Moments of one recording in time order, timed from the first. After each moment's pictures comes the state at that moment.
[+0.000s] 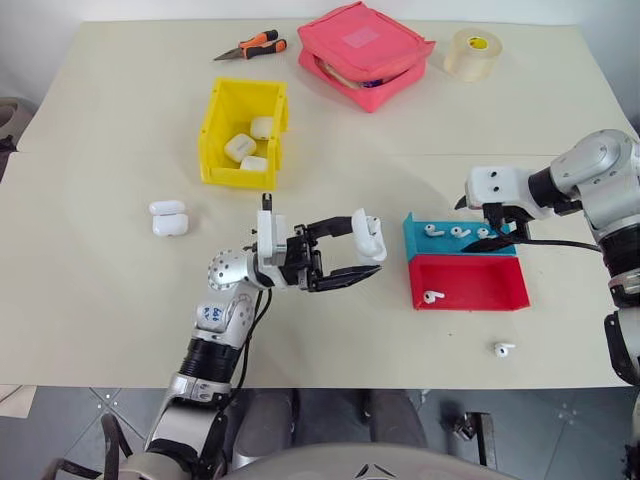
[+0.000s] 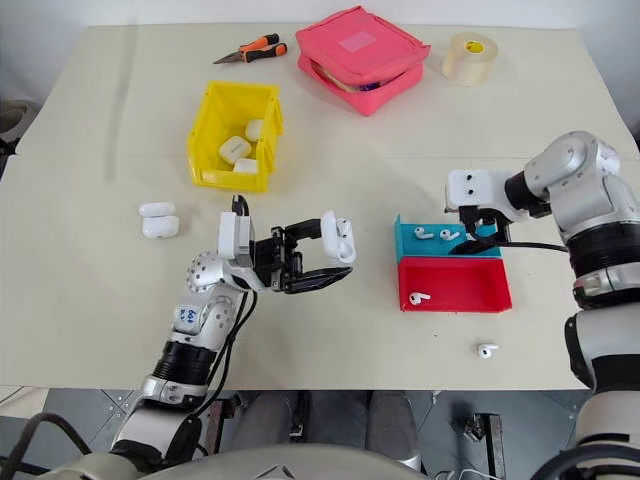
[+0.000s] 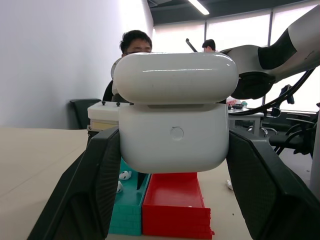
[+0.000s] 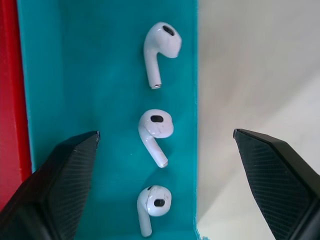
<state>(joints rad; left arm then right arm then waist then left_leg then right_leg) -0.39 0.13 -0.12 0.10 -0.50 -0.11 -1.16 -0.98 -0.87 0.40 0.71 -0.18 -0.09 1.49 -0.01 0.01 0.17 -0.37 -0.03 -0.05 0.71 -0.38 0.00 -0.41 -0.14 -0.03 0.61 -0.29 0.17</state>
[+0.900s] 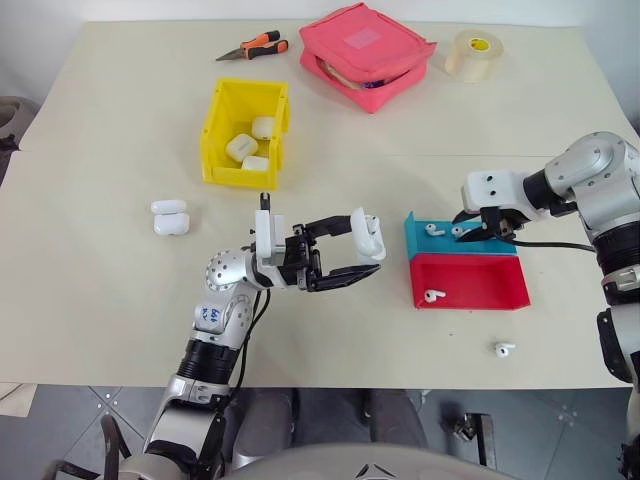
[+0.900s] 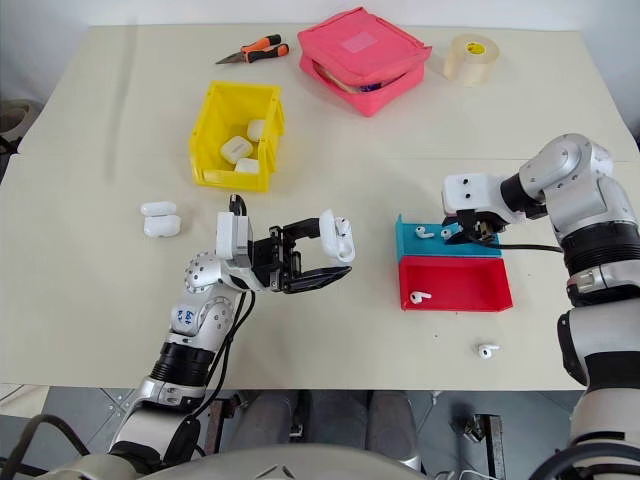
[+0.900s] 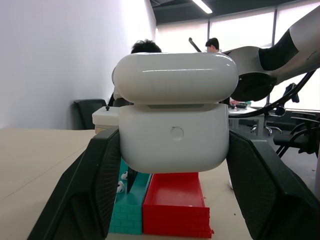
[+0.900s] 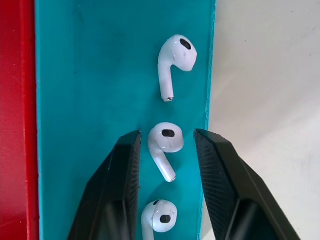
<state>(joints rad) -0.39 0.14 -0.12 0.09 -0.50 -0.10 -1.15 -0.98 -0.85 0.38 0.74 -0.20 -0.14 1.51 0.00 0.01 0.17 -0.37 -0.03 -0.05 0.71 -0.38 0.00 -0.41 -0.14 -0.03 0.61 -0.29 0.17</state>
